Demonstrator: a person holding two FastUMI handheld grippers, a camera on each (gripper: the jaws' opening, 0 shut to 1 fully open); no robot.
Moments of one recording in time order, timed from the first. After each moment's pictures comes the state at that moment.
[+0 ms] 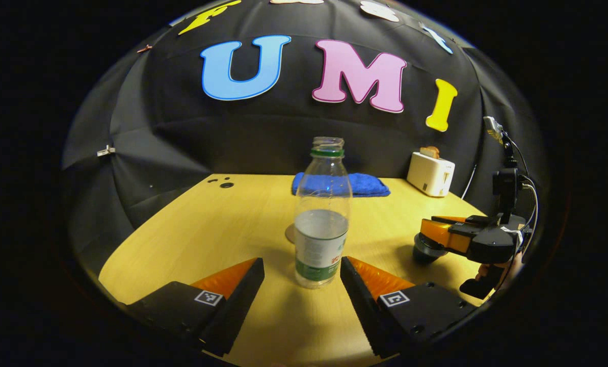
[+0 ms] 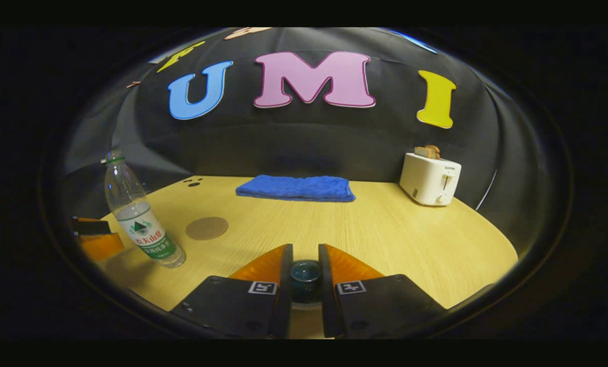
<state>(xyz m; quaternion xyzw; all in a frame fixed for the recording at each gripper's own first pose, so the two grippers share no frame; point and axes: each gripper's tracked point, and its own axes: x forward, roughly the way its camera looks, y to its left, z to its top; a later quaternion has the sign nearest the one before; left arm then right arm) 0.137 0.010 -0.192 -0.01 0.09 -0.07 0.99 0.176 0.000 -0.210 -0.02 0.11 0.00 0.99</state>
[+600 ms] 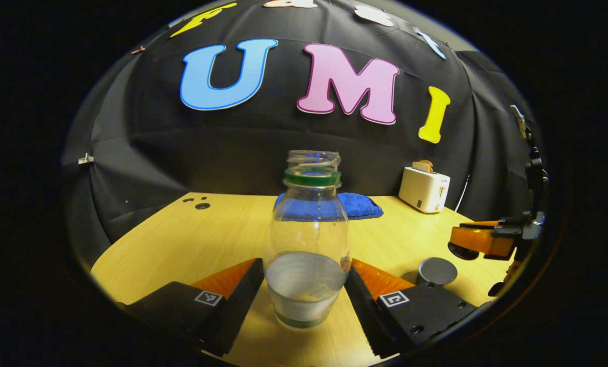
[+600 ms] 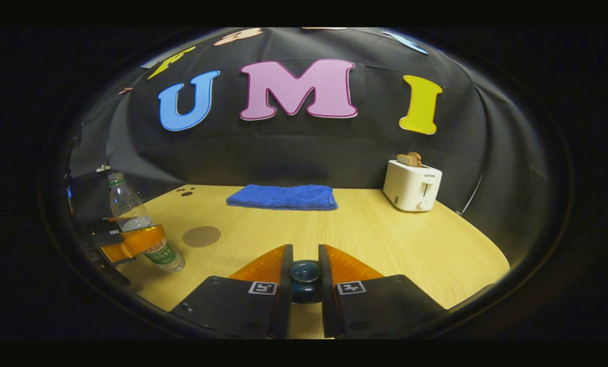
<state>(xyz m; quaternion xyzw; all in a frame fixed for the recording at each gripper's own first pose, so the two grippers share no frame) 0.212 -0.014 -0.176 0.01 0.04 -0.11 0.99 0.153 -0.028 -0.195 -0.01 0.11 -0.02 0.99</state>
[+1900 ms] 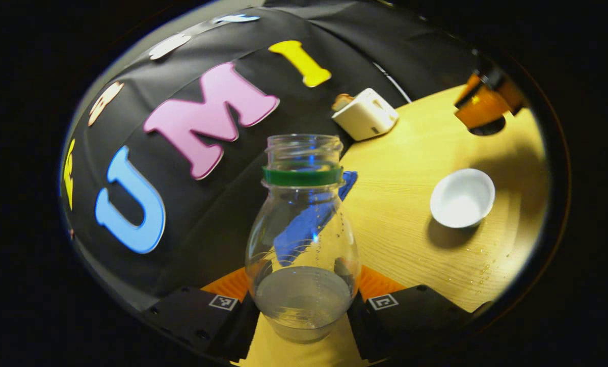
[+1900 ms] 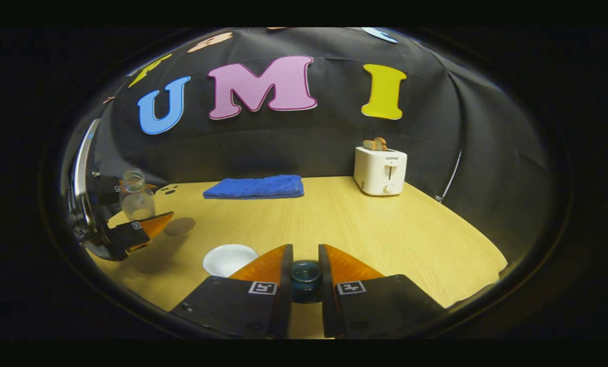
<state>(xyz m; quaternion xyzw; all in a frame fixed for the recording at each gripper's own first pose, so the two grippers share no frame) 0.244 -0.099 -0.166 0.49 -0.02 -0.14 0.86 0.112 -0.111 -0.209 0.02 0.12 -0.06 0.99</state>
